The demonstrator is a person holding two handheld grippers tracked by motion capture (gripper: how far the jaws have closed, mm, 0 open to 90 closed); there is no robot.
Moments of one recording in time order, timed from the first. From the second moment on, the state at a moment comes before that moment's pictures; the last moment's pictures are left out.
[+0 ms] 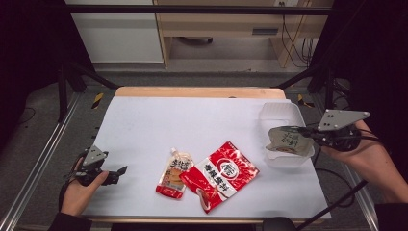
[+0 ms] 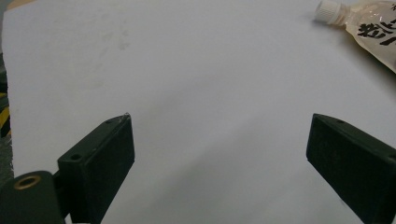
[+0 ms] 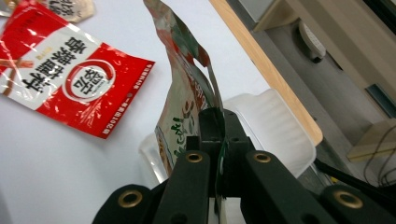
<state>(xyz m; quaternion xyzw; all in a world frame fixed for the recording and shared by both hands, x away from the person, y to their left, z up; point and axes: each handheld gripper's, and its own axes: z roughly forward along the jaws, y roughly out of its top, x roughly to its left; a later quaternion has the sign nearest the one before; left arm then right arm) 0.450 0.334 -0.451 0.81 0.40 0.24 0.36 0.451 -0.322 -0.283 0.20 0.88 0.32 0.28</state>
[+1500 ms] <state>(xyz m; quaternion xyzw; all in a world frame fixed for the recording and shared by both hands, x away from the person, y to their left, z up) 0.450 0.332 -0.452 0.81 0.40 0.24 0.35 0.472 -0.335 -0.324 0.30 0.87 0.30 0.26</state>
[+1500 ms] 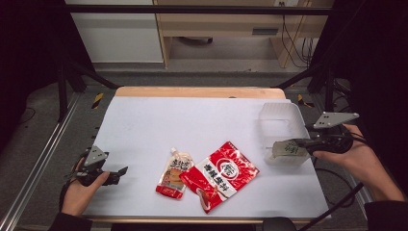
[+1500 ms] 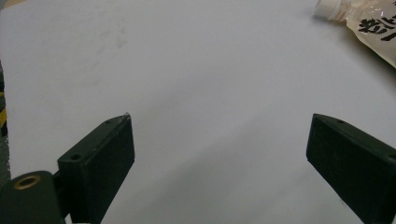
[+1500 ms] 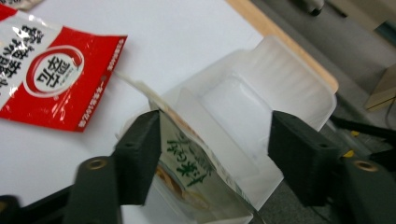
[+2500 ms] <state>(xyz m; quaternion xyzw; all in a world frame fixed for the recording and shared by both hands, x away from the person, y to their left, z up) 0.449 0.330 -0.452 0.81 0.39 0.24 0.35 0.450 -0.146 -0.329 0.20 0.88 0.34 0.26</state>
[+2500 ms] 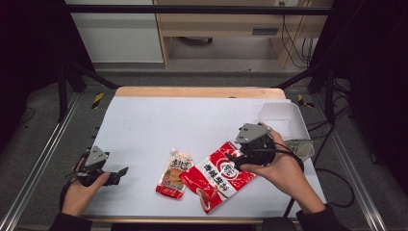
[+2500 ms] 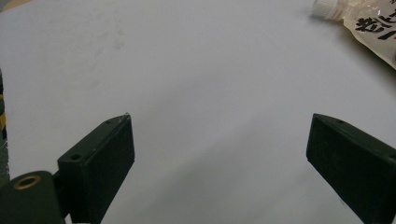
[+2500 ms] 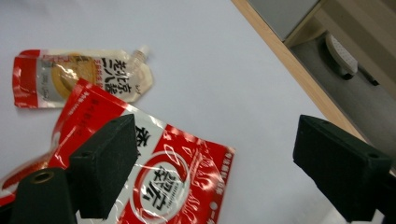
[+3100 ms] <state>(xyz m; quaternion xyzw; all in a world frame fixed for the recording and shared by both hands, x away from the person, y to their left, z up) 0.449 0.329 -0.452 0.81 0.39 0.24 0.35 0.464 -0.070 -0.371 0.22 0.88 0.36 0.23</state>
